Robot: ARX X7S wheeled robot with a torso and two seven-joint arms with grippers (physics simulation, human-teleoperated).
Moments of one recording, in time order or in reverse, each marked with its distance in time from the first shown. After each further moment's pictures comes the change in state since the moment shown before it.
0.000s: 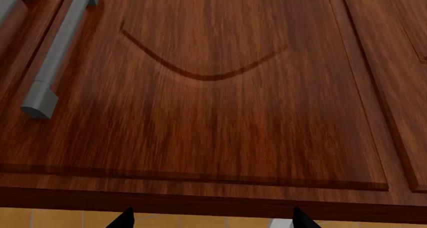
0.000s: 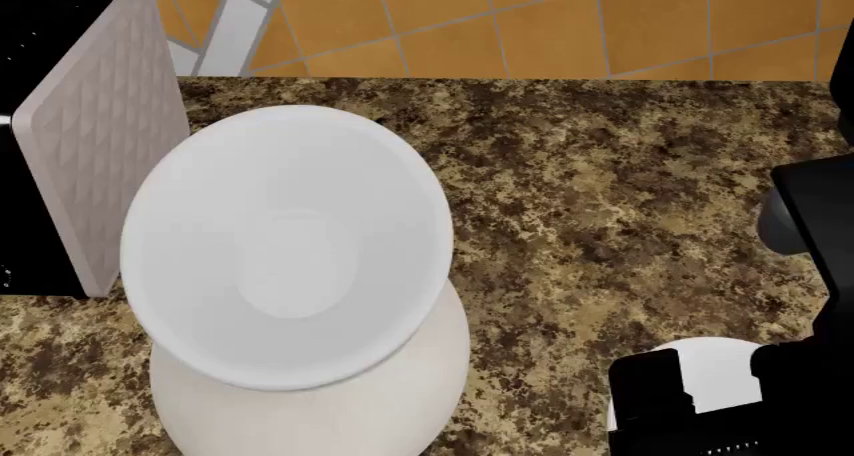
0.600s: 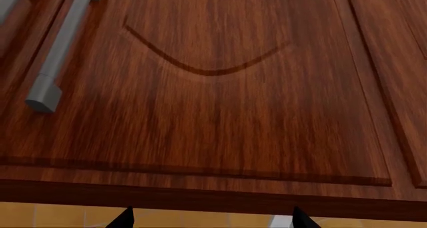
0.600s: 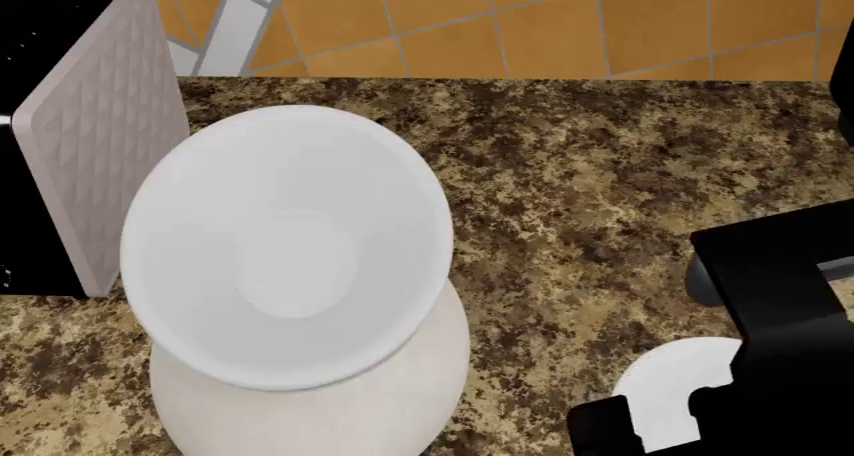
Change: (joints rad) left arm 0.020 -0.004 -0.001 -0.005 0.000 0.019 -0.001; right arm -0.119 -0.083 0.002 0.037 -0.177 0.045 -0.115
